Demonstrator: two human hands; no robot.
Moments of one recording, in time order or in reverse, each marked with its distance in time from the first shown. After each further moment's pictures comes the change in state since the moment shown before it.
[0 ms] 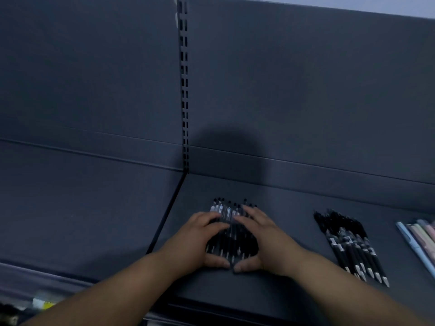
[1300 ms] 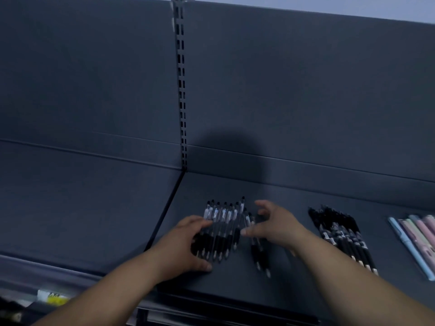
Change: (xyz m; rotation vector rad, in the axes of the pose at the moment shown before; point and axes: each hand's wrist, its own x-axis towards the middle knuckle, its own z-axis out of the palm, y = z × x) left_hand -0.026 0.007 -0.011 -0.312 -0.077 -0.288; right_hand -0.005 0.001 -0.028 0.553 0.146 0.444
